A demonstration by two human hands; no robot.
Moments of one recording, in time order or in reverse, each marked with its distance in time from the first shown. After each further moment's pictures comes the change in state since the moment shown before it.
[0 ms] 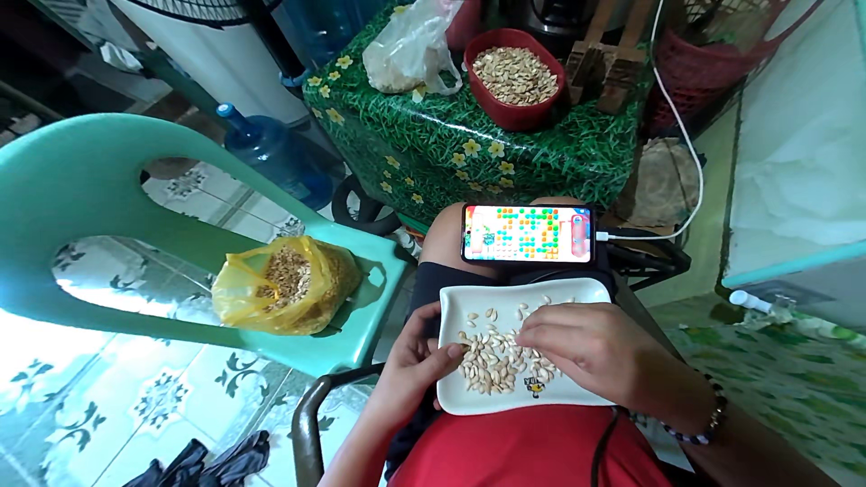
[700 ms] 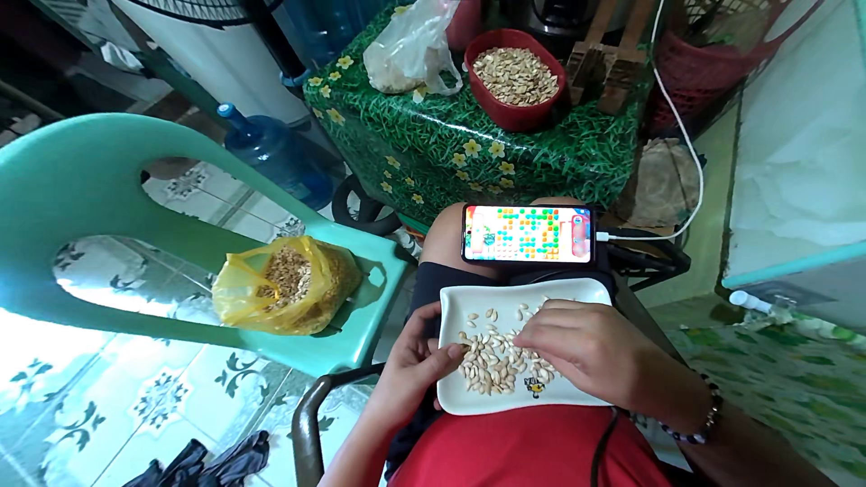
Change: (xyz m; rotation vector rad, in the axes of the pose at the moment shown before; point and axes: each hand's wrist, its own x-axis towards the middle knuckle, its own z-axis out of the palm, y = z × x) left_hand 0.000 -0.001 0.000 0.004 -0.001 0.009; right_hand 0.001 0.000 0.001 -0.002 -0.029 -0.006
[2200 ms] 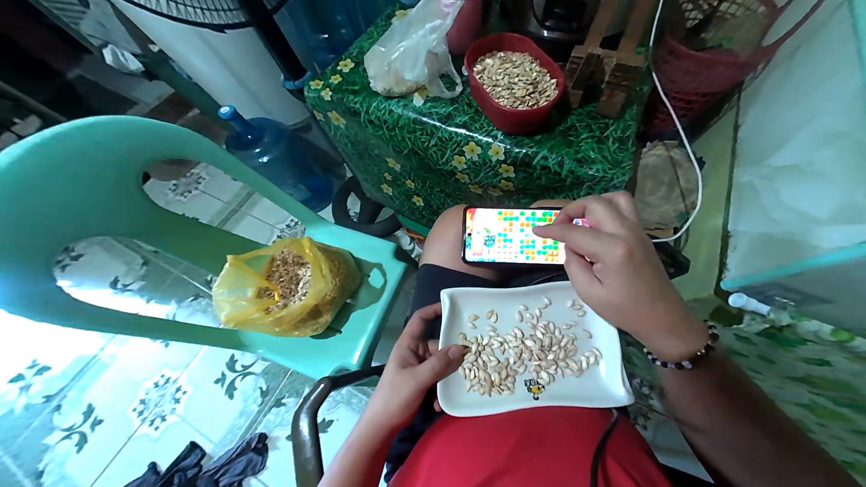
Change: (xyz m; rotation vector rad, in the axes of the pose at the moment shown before) left_hand 0.000 0.001 0.000 -0.016 -0.001 -0.012; right_hand 0.034 0.035 -0.030 -0.274 0.291 0.290
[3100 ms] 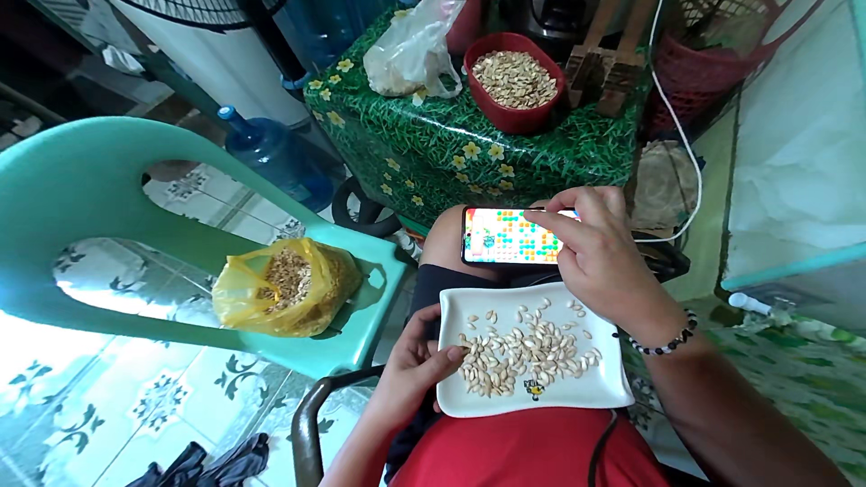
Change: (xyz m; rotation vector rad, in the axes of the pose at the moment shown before) left_hand 0.000 -0.002 -0.001 -0.006 -0.014 0.012; right_hand 0.008 0.003 0.012 -0.037 -0.048 0.087
